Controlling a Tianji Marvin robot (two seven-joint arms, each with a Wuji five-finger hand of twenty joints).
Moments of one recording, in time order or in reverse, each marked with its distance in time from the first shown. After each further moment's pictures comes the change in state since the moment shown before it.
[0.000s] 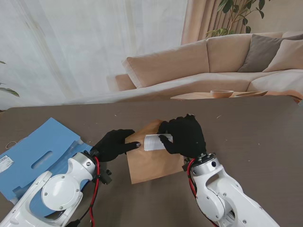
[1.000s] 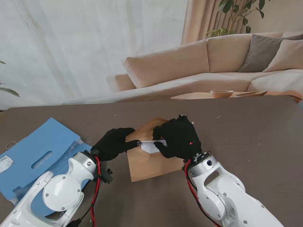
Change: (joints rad) left arm -0.001 -0.005 0.008 -0.004 0.010 -0.003 0.028; right arm 0.015 0.030 -0.008 -0.030 -0.094 -0.040 0.105; left_hand 0.000 0.000 0.000 0.000 0.000 0.000 0.000 0.006 0.000 0.000 0.000 0.000 0.000 0.000 0.000 0.000 0.000 0.000 0.000 0.010; right_hand -0.051 -0.019 -0.013 0.010 0.000 -0.024 0.011 -0.017 0.003 -0.024 0.032 0.027 -0.001 0.000 0.025 0.023 -0.013 -0.001 0.000 0.002
